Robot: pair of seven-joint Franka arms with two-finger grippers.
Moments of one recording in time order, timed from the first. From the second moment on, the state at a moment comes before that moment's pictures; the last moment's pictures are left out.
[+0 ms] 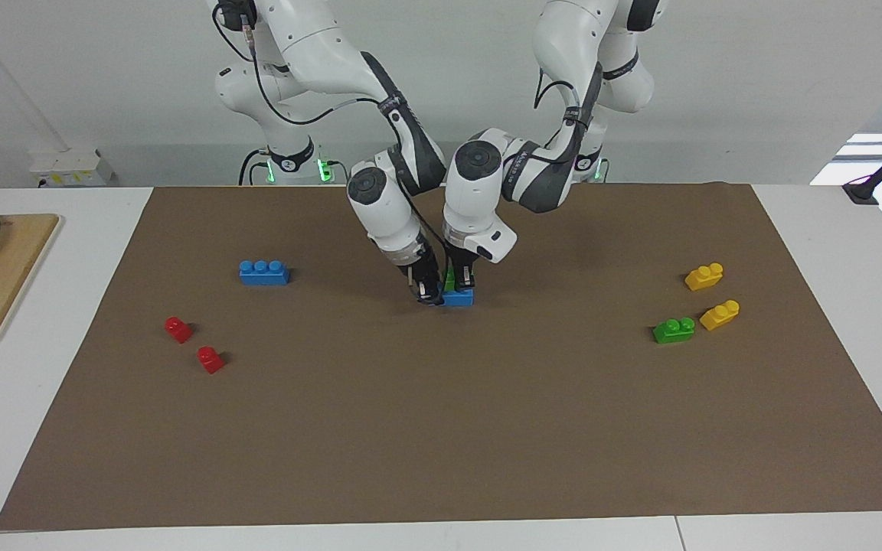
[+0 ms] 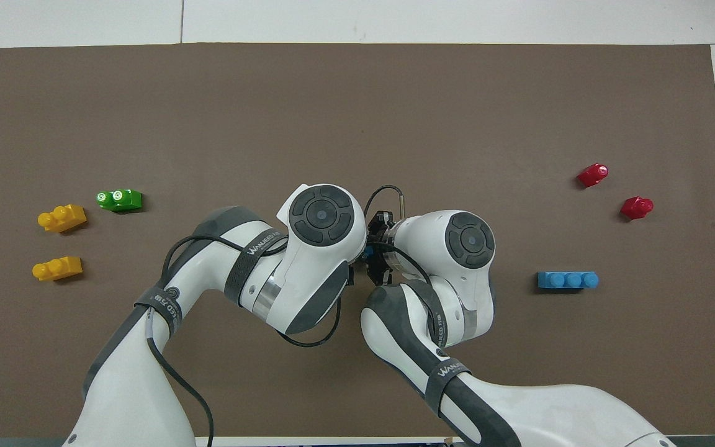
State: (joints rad) left arm -0.68 0.30 -0.03 -1.87 -0.06 2.16 -2.27; right arm 0.55 0.31 0.05 -2.10 0.50 2.58 1.81
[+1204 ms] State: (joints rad) left arm -0.68 0.28 -0.03 -1.96 -0.08 2.31 -2.10; right arm 0.55 0.31 0.05 -2.10 0.50 2.58 1.81
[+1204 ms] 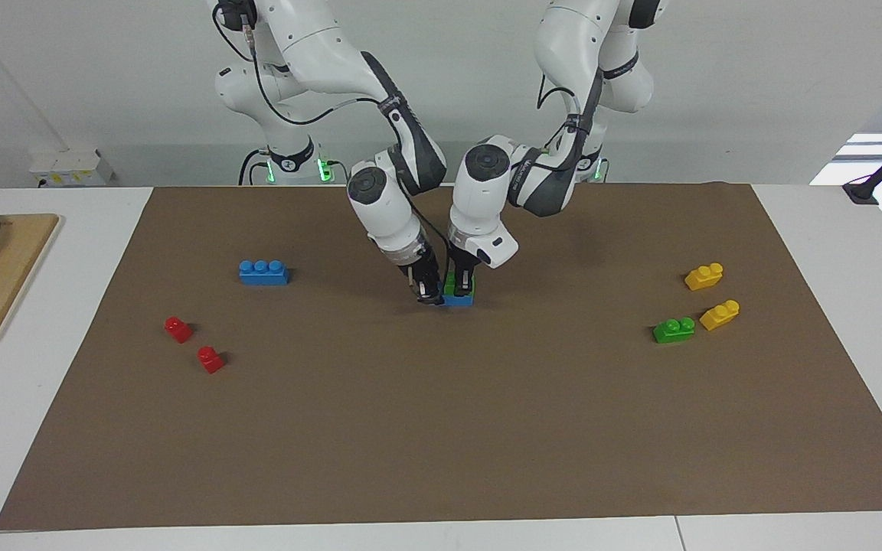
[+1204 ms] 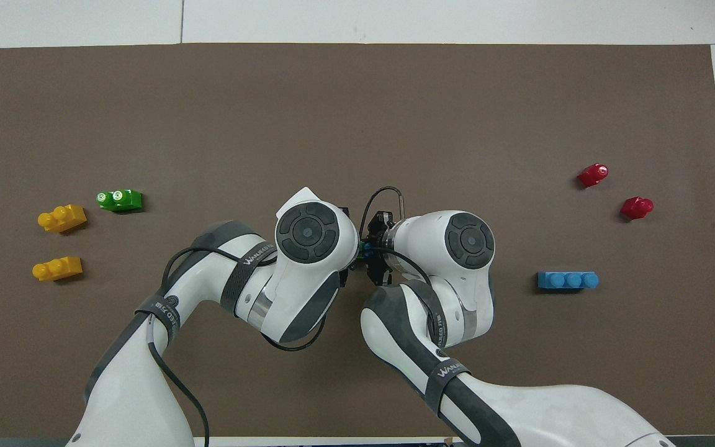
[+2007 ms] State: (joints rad) left arm -0.51 0.12 -0.01 -1.95 -0.08 2.14 -2.03; right arm 0.53 0.31 0.04 -2.09 0.50 2.57 1.81
